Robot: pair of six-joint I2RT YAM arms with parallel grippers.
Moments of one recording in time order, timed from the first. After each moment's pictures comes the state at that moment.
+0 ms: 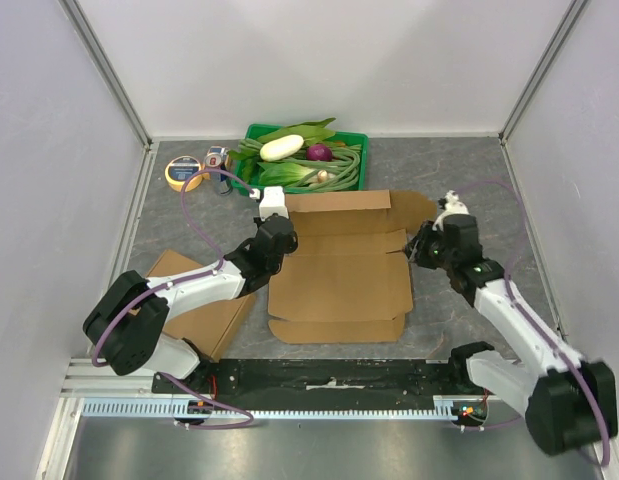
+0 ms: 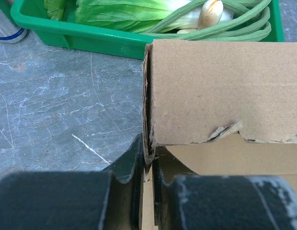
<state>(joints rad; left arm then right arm) -0.75 1.43 0.73 0.27 -0.63 -0.40 0.19 0.93 0.60 -0.24 -0.16 0.49</state>
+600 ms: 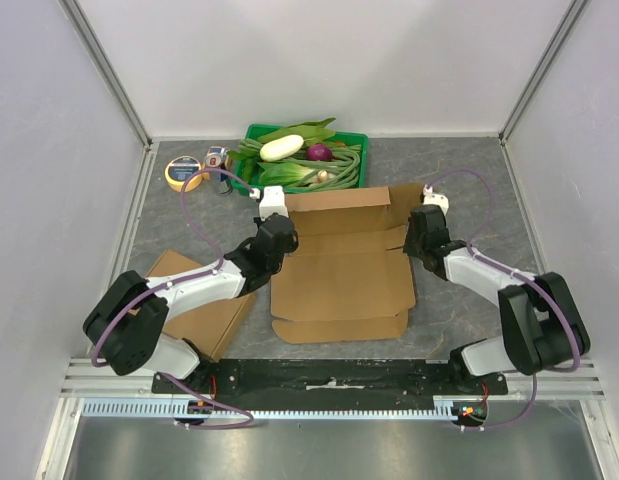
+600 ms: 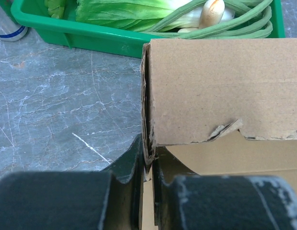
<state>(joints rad) -0.76 1.43 0.74 0.25 -0.63 -0.41 0.31 1.38 0.66 -0.05 0.29 0.41</state>
